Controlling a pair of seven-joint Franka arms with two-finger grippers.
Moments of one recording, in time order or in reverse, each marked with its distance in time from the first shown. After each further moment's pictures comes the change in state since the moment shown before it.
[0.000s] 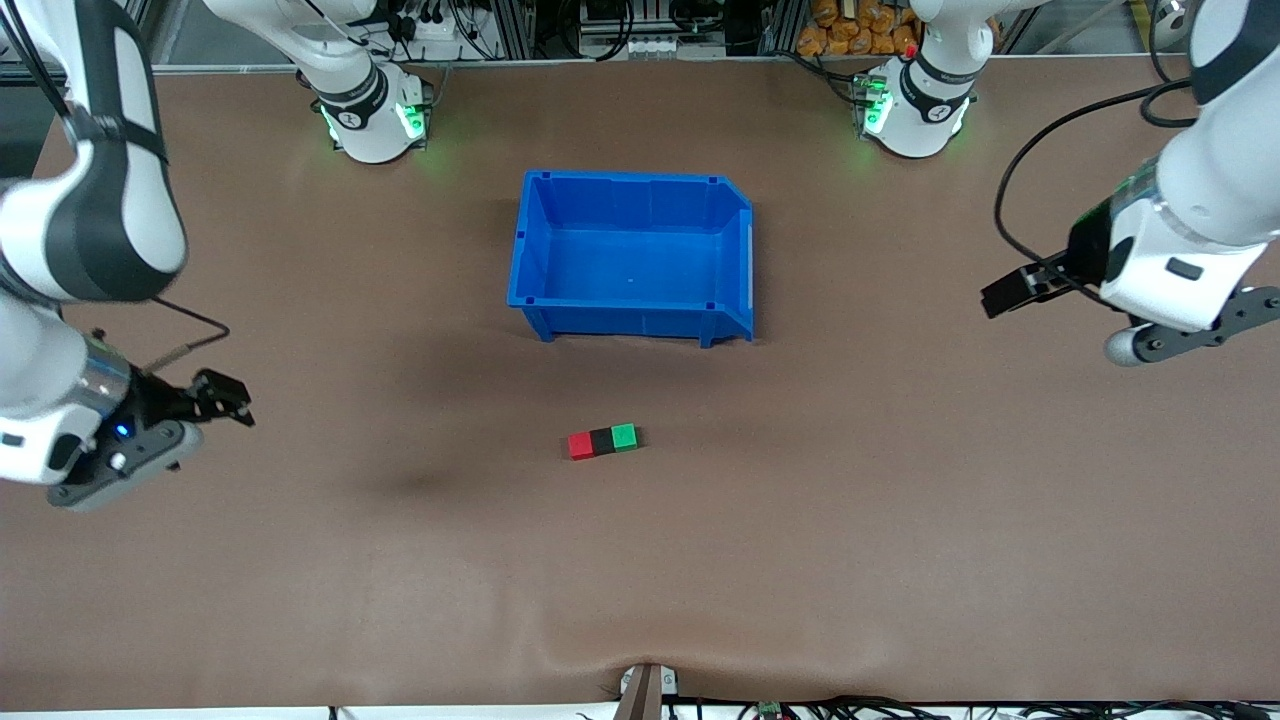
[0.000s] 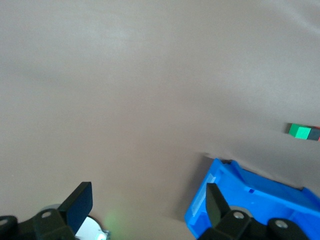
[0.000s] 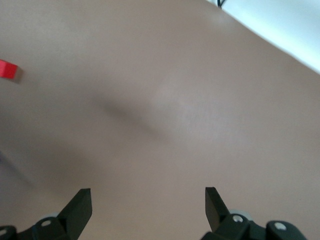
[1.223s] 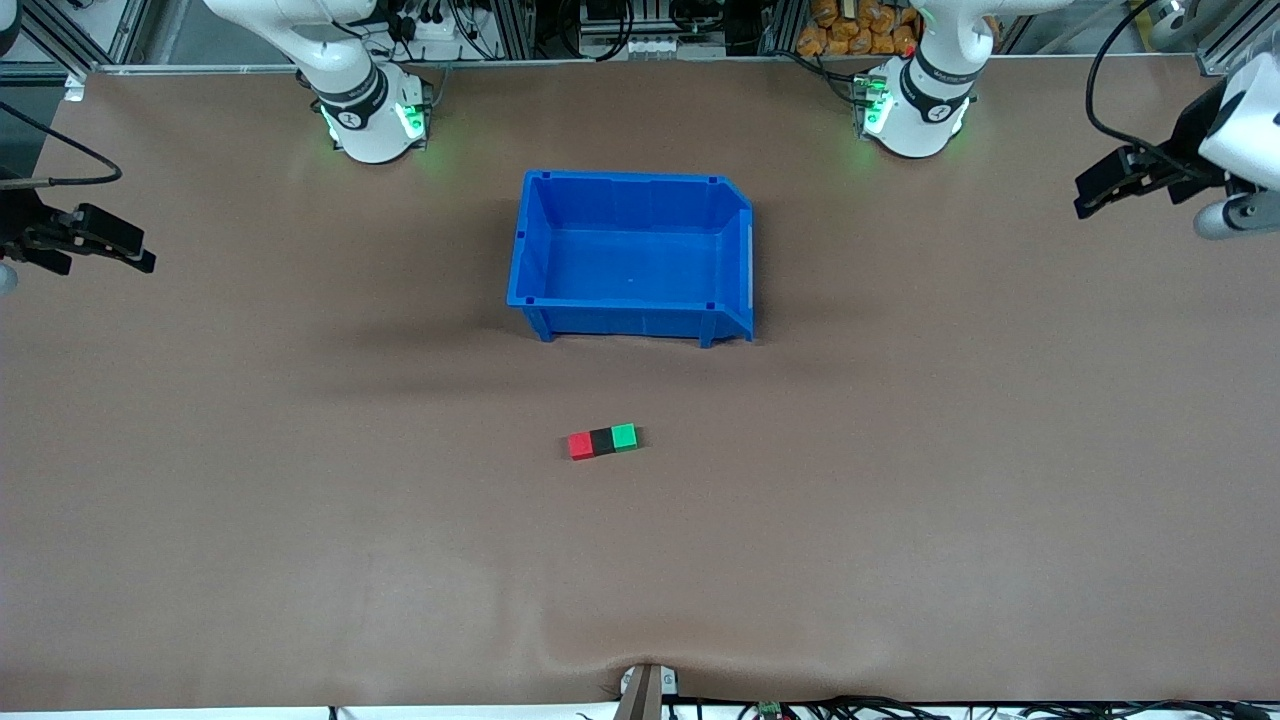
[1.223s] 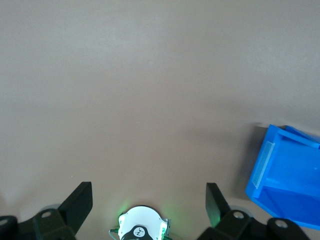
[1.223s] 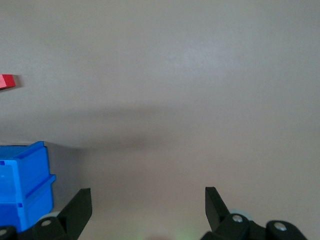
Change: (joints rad) left arm -0.251 -0.413 0.509 -0.406 -0.104 0.058 0.370; right arm -0.007 -0.377 -0.106 -0.214 0.003 -0.285 0.466
